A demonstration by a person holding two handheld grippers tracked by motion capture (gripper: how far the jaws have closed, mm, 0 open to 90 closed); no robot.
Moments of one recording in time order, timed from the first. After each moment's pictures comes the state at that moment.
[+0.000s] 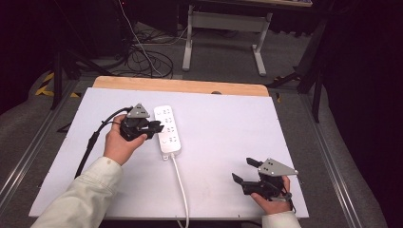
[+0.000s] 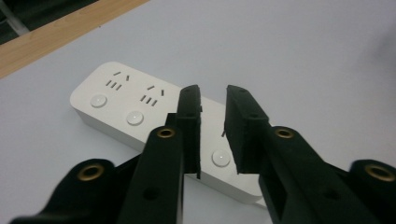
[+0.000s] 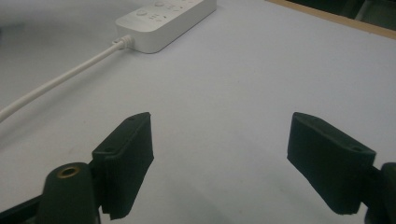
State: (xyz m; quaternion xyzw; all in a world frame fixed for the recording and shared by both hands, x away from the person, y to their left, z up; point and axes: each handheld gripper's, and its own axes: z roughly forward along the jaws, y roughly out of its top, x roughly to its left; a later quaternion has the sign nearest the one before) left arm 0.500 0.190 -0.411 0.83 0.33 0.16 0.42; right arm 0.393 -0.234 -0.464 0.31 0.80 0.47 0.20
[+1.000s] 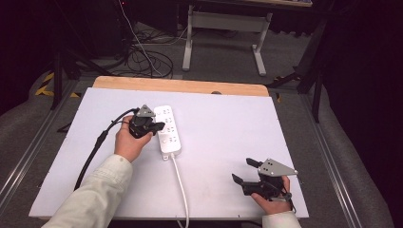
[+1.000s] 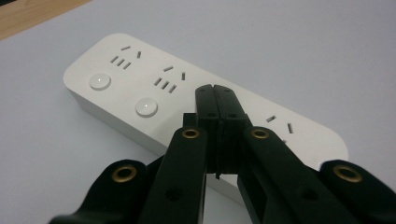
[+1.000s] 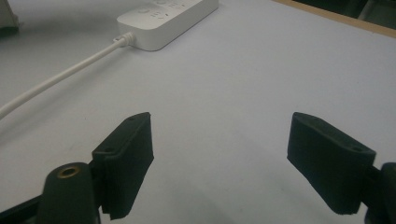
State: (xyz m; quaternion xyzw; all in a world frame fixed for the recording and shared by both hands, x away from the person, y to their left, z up) left arm 0.527 0.181 -0.447 0.83 0.36 0.16 0.39; right arm 0.393 -0.234 -0.465 0.31 0.80 0.47 0.20
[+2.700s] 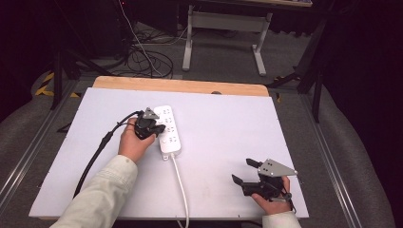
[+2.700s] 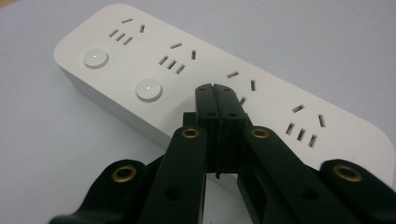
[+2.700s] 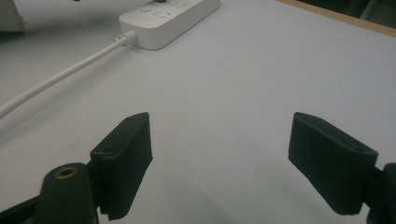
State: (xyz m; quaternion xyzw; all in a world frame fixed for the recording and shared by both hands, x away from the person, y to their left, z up) left arm 0.535 0.175 -0.463 0.83 0.38 0.16 0.37; right arm 0.392 -0.234 -0.466 0.30 0.81 0.47 0.20
